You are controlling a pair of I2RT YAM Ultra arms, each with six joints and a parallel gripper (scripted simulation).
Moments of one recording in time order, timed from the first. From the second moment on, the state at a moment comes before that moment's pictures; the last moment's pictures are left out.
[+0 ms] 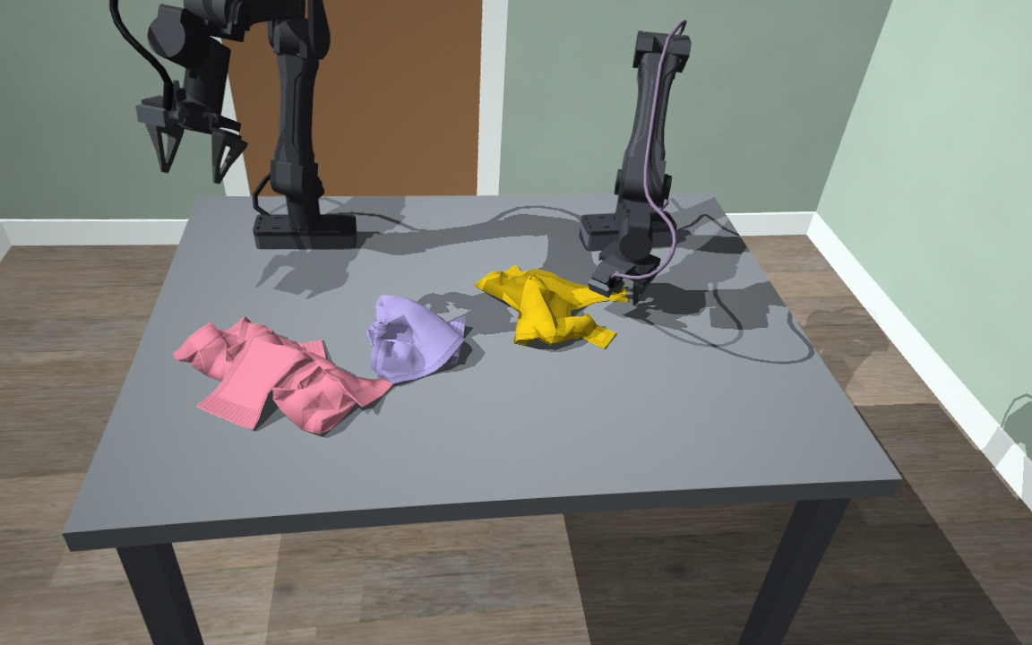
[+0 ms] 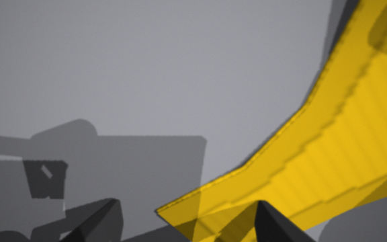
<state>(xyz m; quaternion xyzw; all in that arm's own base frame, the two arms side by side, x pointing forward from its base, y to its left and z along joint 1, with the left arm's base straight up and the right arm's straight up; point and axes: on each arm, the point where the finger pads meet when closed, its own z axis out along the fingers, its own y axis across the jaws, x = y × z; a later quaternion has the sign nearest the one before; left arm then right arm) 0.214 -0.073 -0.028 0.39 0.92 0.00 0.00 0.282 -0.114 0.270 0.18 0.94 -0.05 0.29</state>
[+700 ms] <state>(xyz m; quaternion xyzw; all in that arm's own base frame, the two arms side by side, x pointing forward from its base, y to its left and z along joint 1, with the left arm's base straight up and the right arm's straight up) 0.211 -0.072 -0.031 0.39 0.92 -0.01 0.00 0.282 -0.114 0.270 0.18 0.94 -0.05 0.29</state>
